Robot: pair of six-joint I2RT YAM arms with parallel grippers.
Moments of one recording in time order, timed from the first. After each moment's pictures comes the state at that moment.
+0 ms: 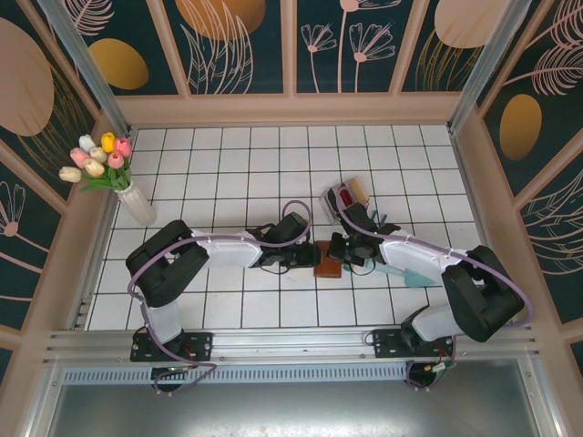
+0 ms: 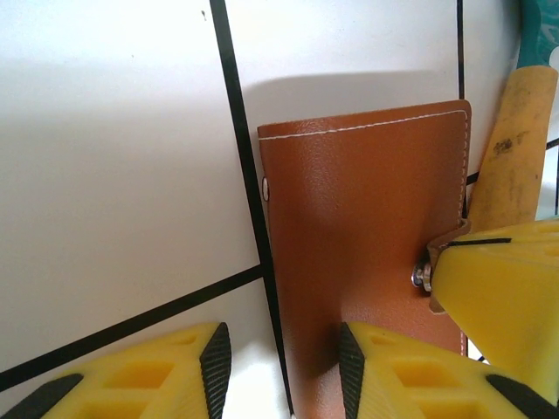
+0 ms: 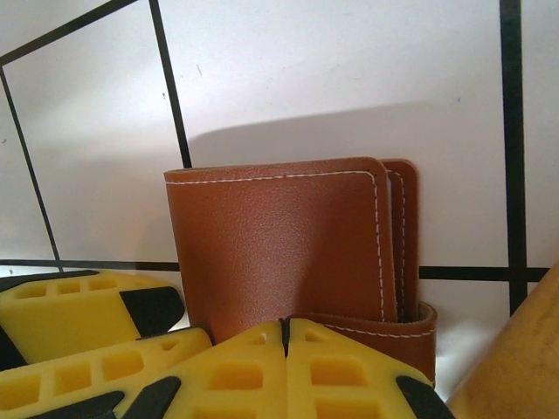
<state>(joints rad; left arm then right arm) -0.92 1.84 0.94 -0.04 0.22 -0.91 0.62 1.40 0.67 -0.37 -0.19 0.81</state>
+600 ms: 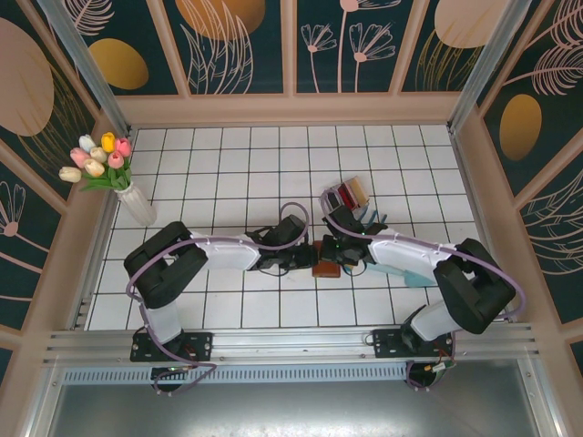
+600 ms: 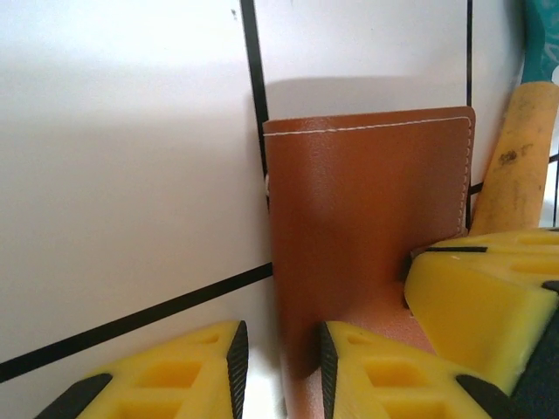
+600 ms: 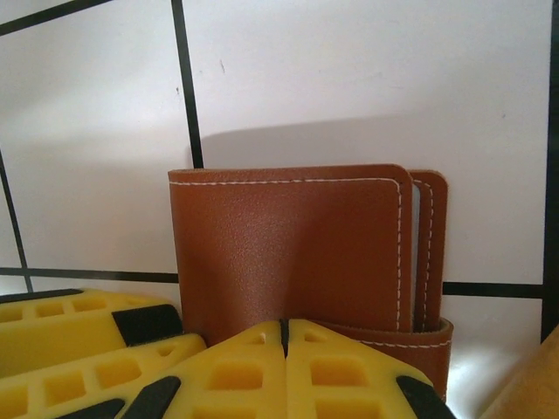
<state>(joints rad) -0.93 1.82 0.90 0.00 0.19 -0.96 0.73 1.48 0.73 -0.40 -0.04 0.81</state>
